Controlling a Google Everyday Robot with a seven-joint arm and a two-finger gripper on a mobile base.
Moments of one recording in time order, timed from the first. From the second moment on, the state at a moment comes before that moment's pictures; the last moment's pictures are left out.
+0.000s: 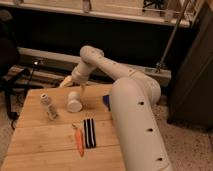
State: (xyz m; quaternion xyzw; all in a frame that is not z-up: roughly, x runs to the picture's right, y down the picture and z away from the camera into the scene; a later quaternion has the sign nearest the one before) arm -0.206 -0.002 0.856 -0.03 -0.50 -0.64 0.58
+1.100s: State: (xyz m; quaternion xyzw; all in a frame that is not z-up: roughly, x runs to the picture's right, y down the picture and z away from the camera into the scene) arm -0.206 -0.001 0.856 -0.03 -0.50 -0.64 0.58
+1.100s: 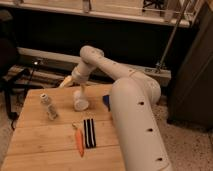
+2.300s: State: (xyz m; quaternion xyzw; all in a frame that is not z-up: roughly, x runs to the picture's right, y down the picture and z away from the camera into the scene) arm -0.197 -0.004 0.832 -0.07 -0.46 -0.68 0.57
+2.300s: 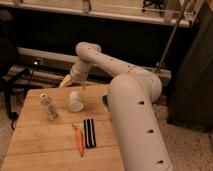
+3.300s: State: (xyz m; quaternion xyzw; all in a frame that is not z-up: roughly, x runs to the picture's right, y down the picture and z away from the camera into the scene) arm -0.196 0.113 0.772 -0.12 -0.42 -0.68 0.58
